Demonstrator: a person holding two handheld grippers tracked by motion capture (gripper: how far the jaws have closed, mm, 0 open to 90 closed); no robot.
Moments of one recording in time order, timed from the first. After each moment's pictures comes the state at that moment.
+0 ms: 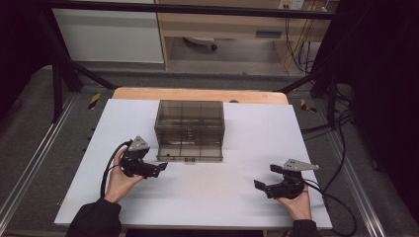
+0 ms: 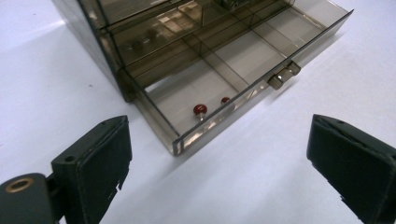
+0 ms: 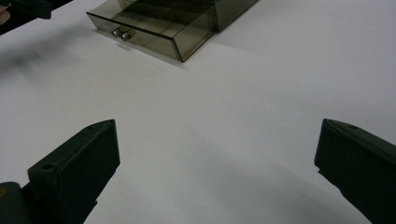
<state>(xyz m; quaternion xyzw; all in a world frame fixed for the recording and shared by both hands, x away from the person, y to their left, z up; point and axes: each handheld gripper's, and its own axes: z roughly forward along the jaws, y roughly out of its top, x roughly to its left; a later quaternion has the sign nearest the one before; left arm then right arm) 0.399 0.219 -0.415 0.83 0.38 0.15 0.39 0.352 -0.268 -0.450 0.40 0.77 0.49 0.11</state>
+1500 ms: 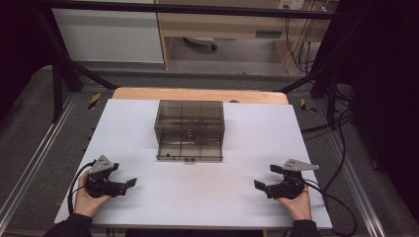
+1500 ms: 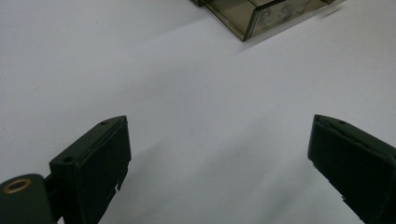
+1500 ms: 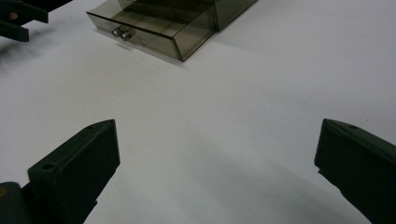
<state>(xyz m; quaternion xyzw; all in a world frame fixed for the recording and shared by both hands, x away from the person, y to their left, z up) 0.355 0.312 -0.451 0.80 0.41 0.17 0.40 0.351 -0.268 -0.450 0.40 0.77 0.49 0.11</state>
